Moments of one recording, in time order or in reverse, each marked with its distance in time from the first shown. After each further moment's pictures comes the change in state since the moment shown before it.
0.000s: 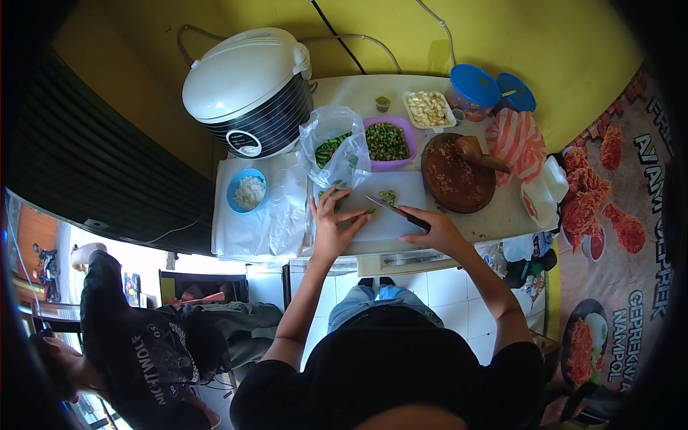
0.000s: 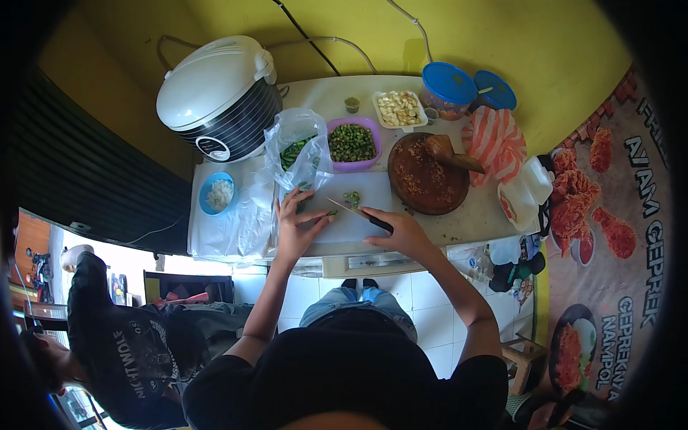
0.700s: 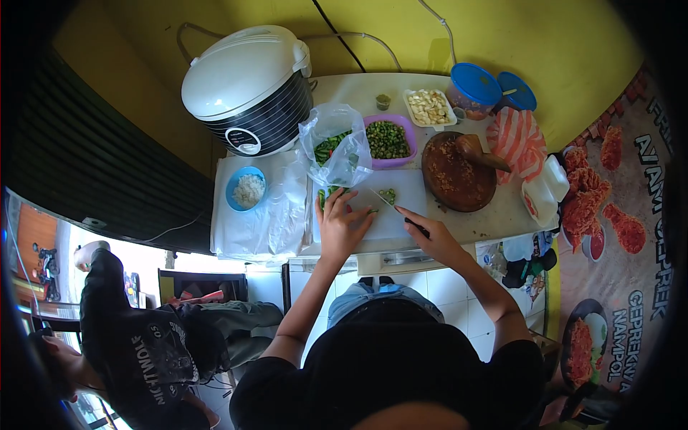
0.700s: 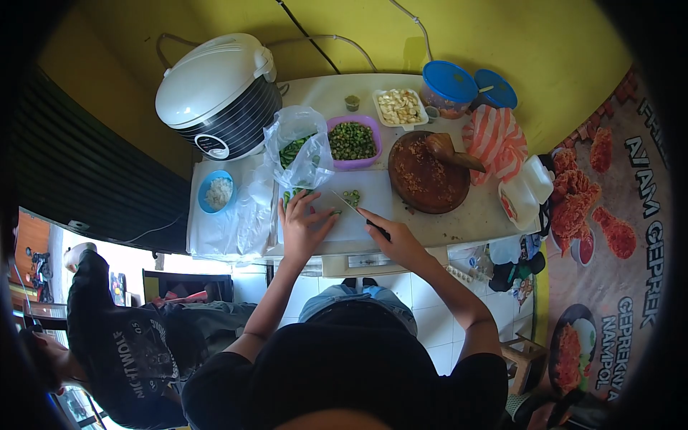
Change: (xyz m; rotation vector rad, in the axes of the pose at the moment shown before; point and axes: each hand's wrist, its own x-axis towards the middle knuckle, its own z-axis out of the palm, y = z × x) left_hand -0.005 0.008 0.015 0.127 0.074 0.038; right_hand -0.009 -0.012 0.017 0.131 0.017 0.079
